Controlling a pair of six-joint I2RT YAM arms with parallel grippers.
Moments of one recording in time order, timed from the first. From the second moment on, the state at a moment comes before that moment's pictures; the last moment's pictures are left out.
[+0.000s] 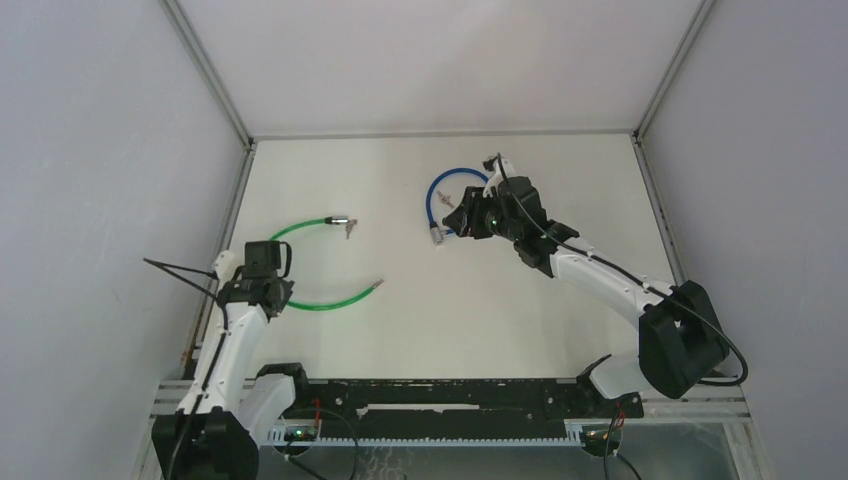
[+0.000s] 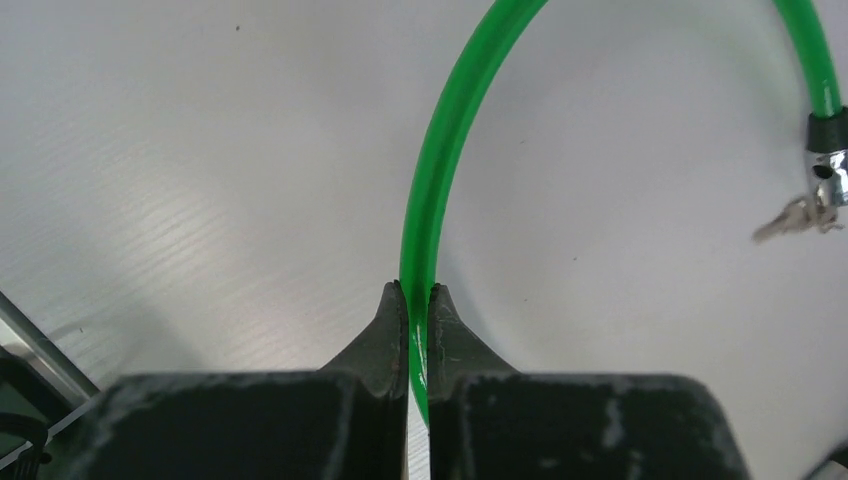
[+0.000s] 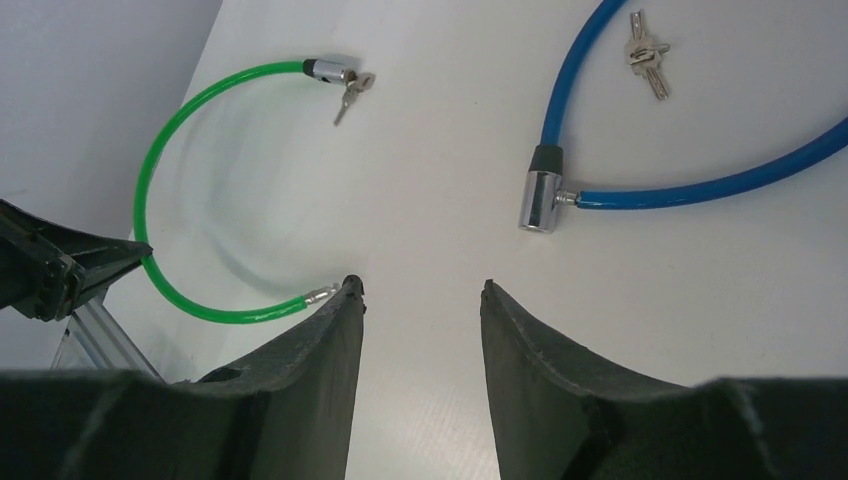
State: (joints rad) left arm 0.06 0.91 0.63 -0.77 -0.43 -0.99; right arm 0.57 1.41 0.96 0.01 -0.16 0.51
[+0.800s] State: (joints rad) left arm 0.16 1.12 0.65 -0.74 -0.43 -1.00; right arm 0.59 1.42 0.96 0.01 -0.17 0.51
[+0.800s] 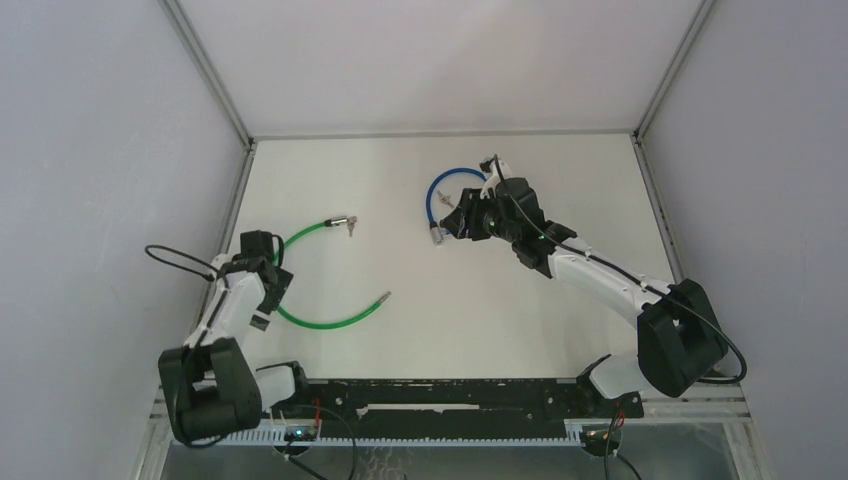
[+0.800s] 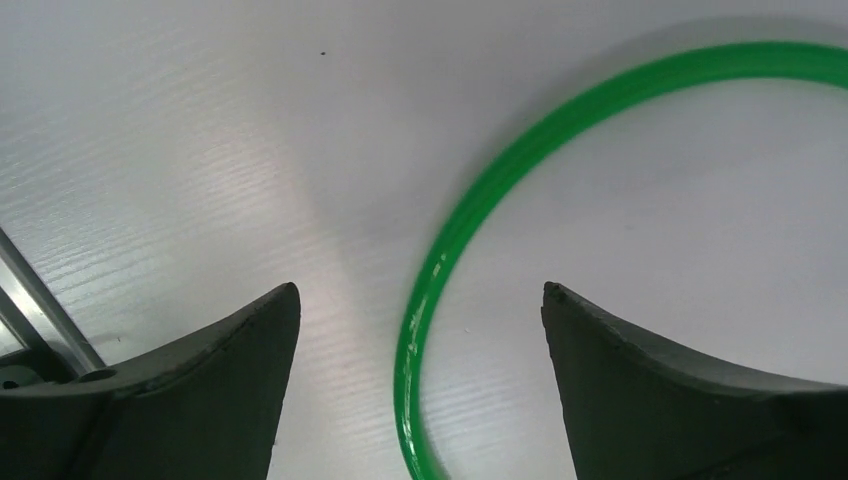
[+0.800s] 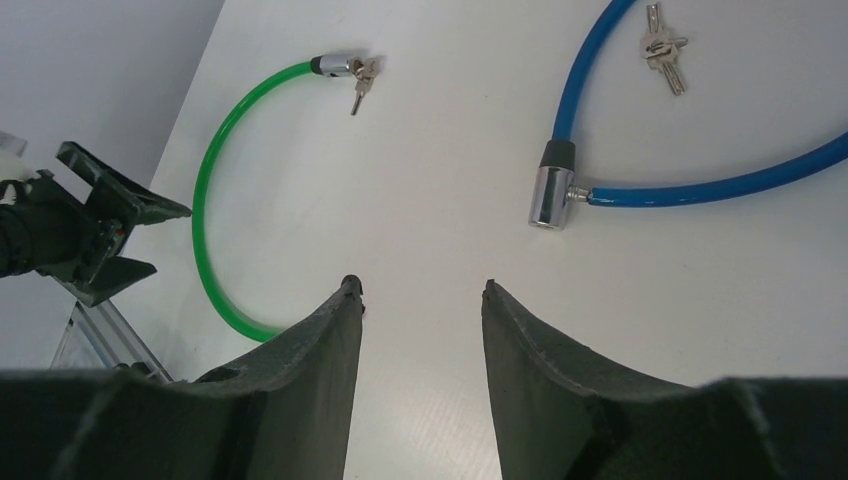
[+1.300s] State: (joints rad) left arm 0.20 1.33 0.64 -0.60 -0.32 -0.97; right arm 0.59 1.42 0.96 0.00 -0.19 0.51
